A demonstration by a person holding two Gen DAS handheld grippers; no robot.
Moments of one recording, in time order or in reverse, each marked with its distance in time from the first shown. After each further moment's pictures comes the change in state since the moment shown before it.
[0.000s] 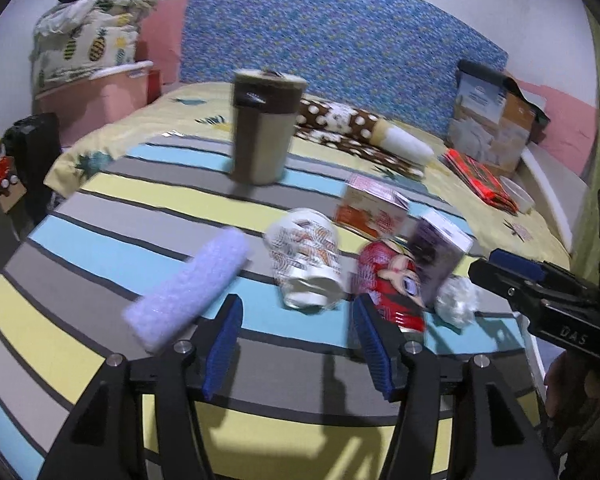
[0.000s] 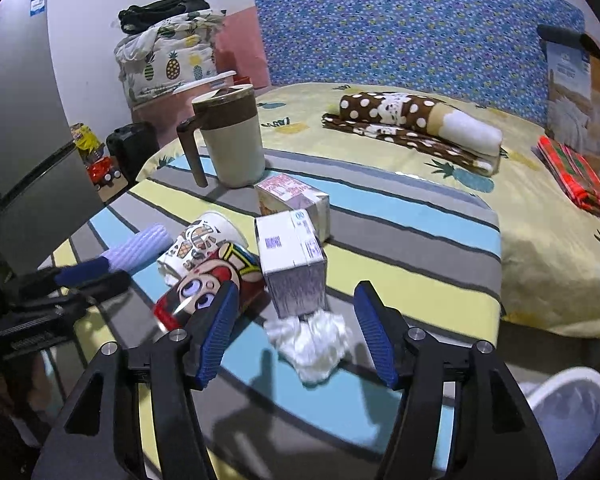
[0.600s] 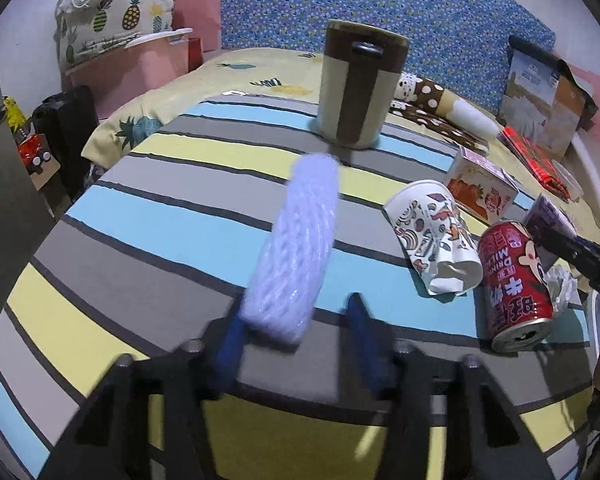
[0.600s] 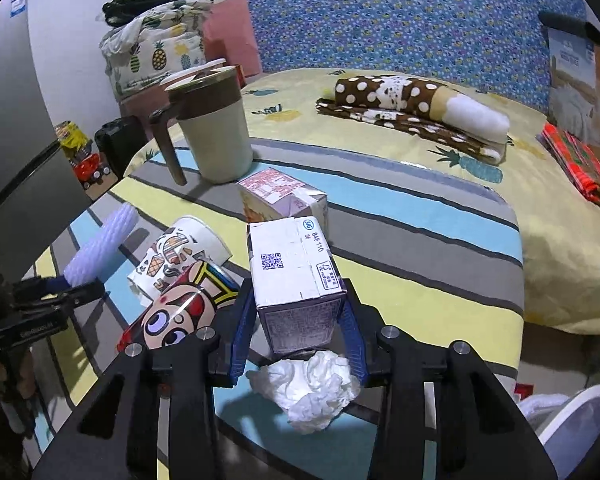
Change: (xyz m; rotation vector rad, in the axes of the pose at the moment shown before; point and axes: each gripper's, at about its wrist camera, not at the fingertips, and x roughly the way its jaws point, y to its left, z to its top) left arm 0.037 0.058 0.001 -0.018 0.143 0.145; right arm 0.027 -0.005 0.010 0.037 0.051 -0.016
